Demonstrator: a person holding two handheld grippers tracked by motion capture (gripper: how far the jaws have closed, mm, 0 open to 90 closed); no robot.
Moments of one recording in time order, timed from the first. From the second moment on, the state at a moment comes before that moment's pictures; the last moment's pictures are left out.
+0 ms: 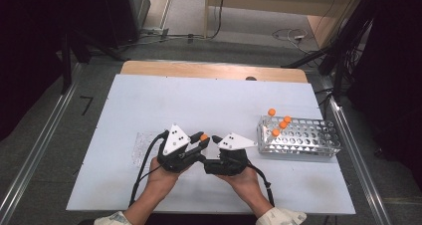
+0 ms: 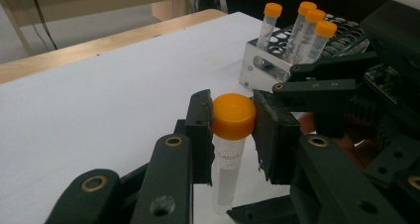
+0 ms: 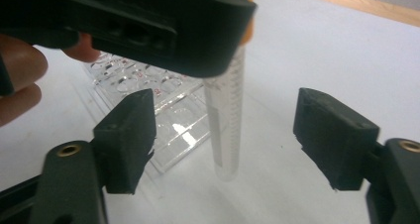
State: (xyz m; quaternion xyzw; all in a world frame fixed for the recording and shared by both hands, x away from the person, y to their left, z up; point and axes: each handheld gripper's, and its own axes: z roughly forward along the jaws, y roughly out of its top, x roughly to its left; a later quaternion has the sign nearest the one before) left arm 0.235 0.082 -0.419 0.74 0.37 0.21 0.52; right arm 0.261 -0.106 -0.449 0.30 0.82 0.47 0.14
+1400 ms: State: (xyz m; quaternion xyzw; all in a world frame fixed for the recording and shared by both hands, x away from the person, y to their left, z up) left arm 0.235 0.137 -0.388 0.69 0.42 0.21 0.56; right arm 0.262 -0.174 -0.462 0.37 0.80 0.45 0.16
